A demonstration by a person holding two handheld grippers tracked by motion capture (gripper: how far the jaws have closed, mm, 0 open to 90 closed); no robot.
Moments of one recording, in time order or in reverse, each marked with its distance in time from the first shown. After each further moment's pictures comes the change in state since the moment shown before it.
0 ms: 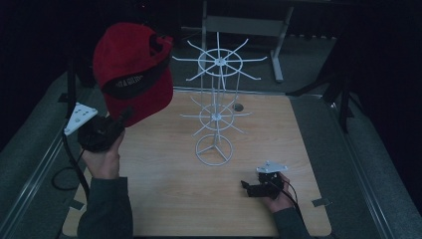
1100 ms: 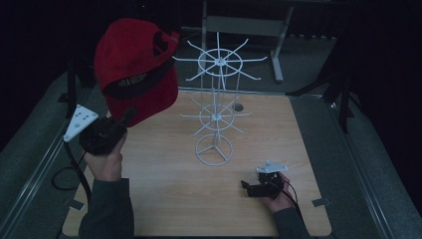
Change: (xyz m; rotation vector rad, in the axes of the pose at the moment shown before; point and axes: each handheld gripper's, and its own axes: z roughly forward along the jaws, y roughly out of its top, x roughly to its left) left arm -0.009 -0.001 -0.004 -0.069 -0.066 0.034; right arm 0.000 0.000 0.000 0.001 0.000 0.000
